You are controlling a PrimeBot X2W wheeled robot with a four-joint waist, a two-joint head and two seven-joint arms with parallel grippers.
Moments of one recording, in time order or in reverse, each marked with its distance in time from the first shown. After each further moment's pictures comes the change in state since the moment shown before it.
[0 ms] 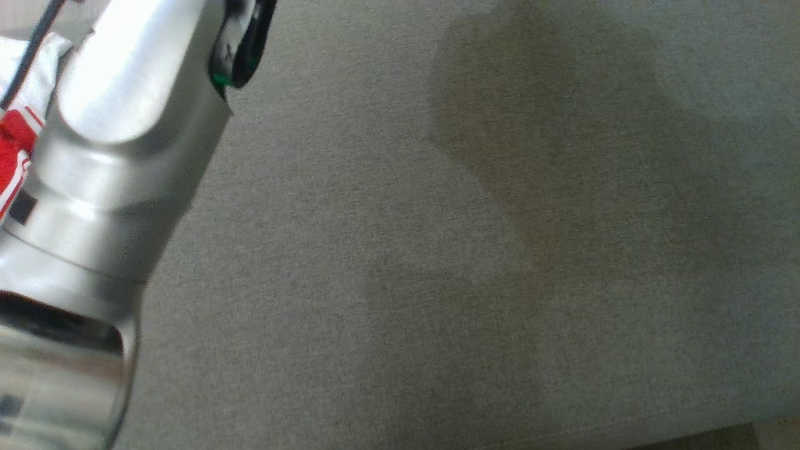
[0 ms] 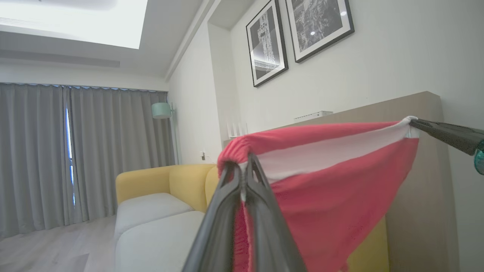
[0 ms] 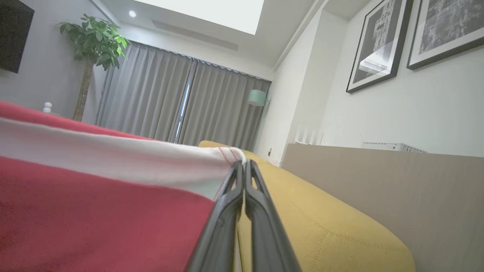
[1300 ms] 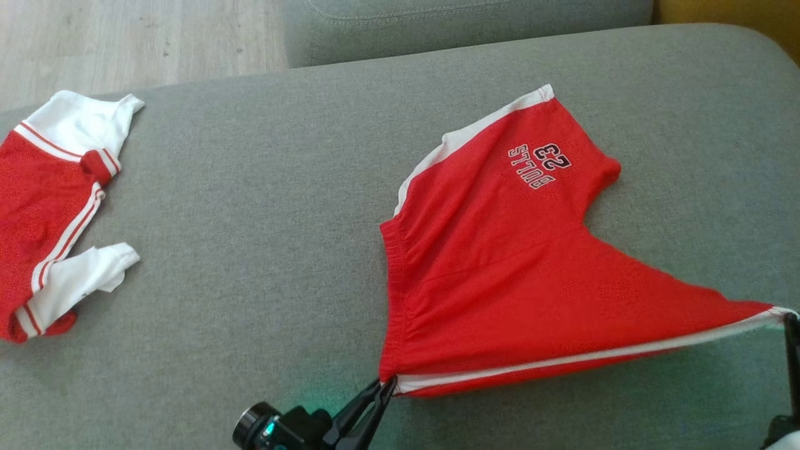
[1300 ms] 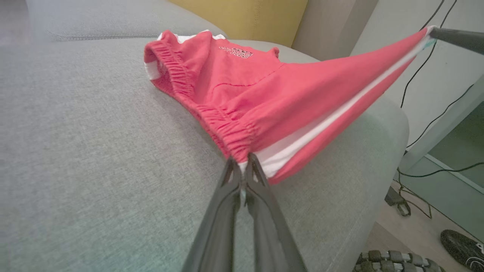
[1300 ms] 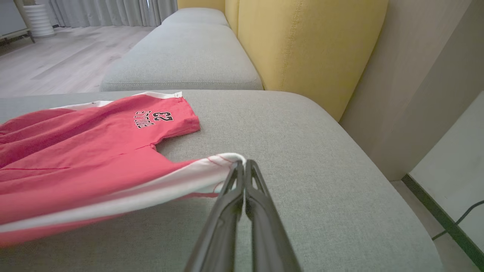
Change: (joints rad) left arm 1.182 0.010 -0.065 -0.142 0.200 -0.138 0.009; right arm 1.592 0.287 -0.516 -0.925 -0.057 0.000 0.312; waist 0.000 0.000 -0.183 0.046
